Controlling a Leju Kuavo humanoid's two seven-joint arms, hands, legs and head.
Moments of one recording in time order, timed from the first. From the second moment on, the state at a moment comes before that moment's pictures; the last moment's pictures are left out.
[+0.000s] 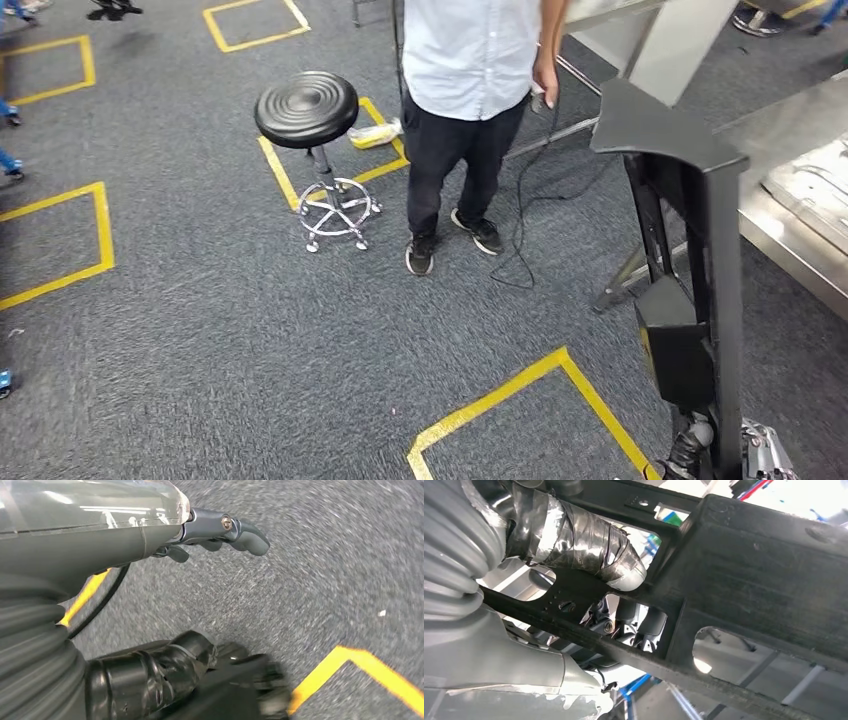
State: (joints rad) left arm -0.07 -0.24 1.12 -0.21 -1.27 0.33 -0.42; right arm 0.49 0.35 -0.18 -2.08 0.72 -0.69 -0.67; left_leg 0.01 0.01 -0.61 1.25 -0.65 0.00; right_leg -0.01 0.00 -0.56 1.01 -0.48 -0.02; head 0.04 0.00
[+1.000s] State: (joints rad) left arm -0.07 -0.24 1.11 -0.21 -1.27 0.32 -0.43; right arm 0.49 0.35 -0.18 -2.07 0.72 -0.69 -0.67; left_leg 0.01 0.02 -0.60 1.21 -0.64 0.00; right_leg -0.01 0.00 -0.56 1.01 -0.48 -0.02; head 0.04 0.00
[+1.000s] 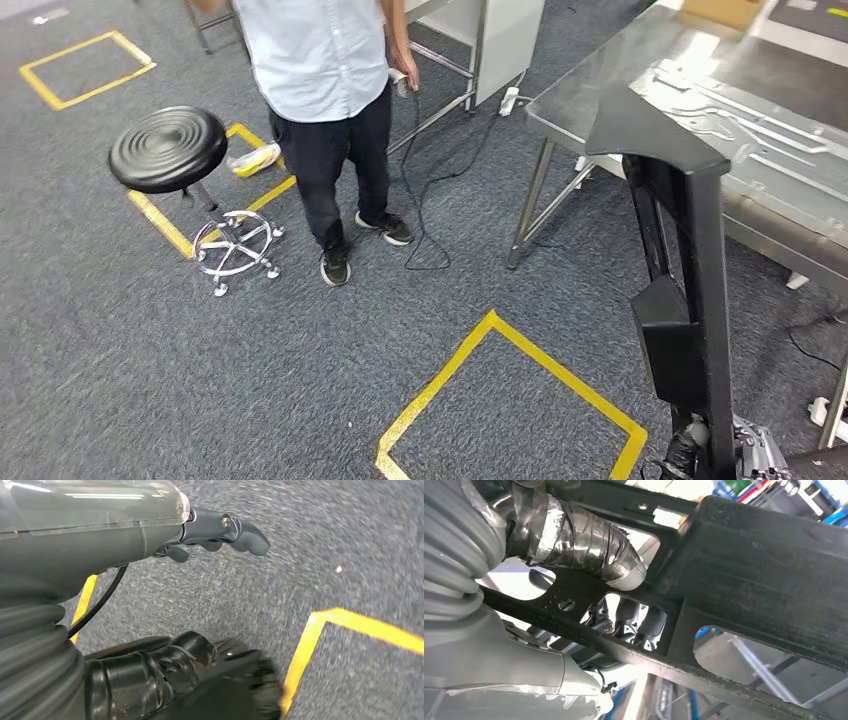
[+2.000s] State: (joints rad) left arm -0.07 -0.23 1.11 -0.21 -1.25 0.28 -0.46; right arm 0.47 0.34 -0.17 -2.05 0.75 -0.69 -0.64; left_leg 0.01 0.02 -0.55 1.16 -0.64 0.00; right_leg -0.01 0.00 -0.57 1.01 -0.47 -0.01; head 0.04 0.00
